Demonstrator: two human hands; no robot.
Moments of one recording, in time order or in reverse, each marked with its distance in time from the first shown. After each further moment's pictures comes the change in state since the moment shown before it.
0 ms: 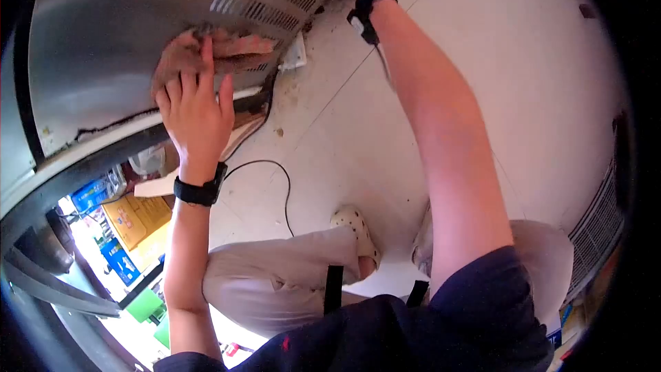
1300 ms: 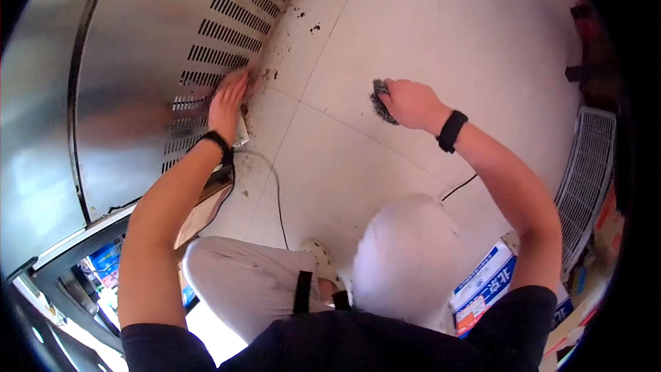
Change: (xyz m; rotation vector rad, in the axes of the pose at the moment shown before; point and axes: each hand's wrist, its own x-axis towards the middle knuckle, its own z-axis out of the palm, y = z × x) left_hand 0.143 0.129 0.063 0.563 -0.261 0.692; right_hand -0.008 -0.040 -0.353 -1.104 -0.699 -0.264
